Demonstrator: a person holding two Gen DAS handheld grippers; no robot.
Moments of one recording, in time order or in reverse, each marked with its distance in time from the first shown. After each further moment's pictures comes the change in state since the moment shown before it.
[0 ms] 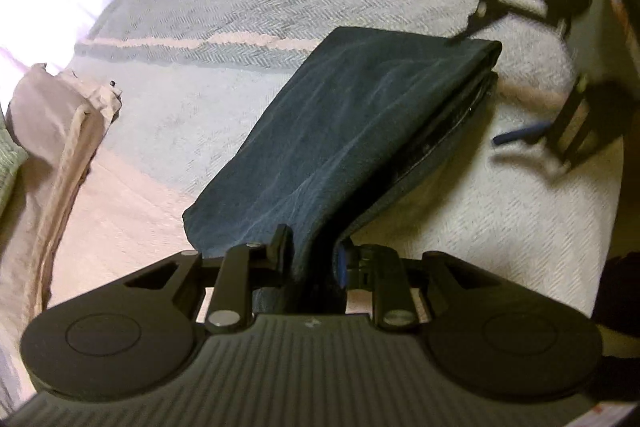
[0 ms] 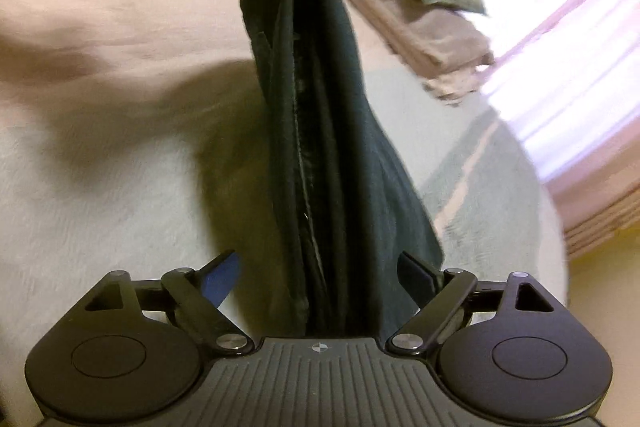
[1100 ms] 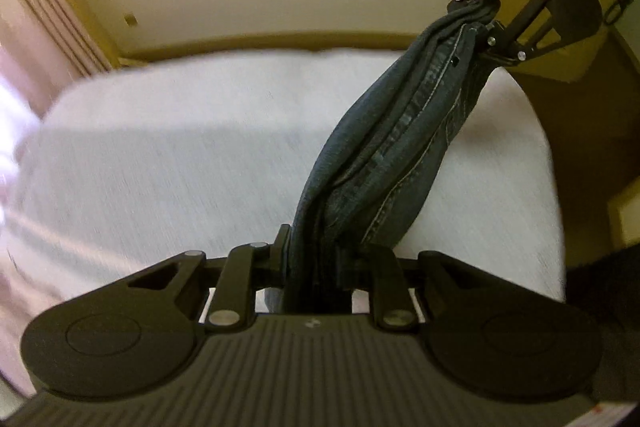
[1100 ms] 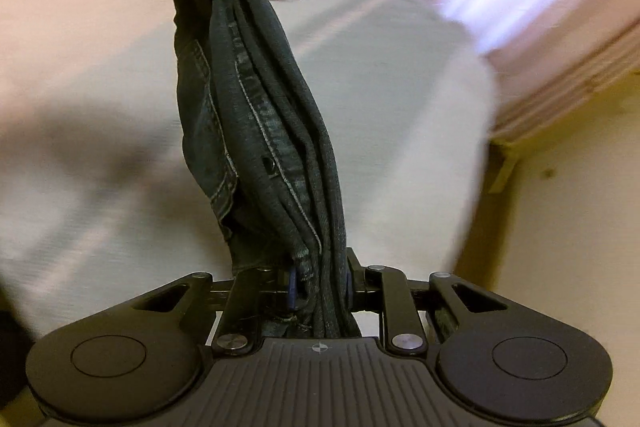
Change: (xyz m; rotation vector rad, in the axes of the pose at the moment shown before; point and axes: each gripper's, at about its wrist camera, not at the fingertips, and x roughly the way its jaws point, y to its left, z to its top) left arm -0.027 0.088 0.336 0.213 -0.201 -0.272; right arm -0.120 -0.403 -0.047 0.227 0.315 0.069
